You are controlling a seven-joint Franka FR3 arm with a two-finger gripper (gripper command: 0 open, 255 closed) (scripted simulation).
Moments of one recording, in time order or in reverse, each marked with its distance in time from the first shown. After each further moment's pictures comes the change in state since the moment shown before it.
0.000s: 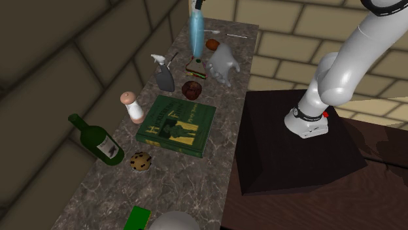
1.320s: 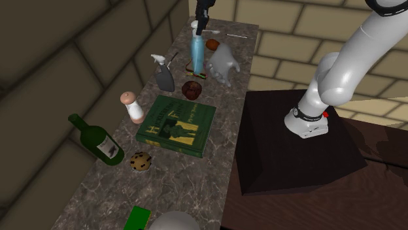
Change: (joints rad) arm 0.002 -0.029 0.003 -0.305 0.007 0.276 -0.024
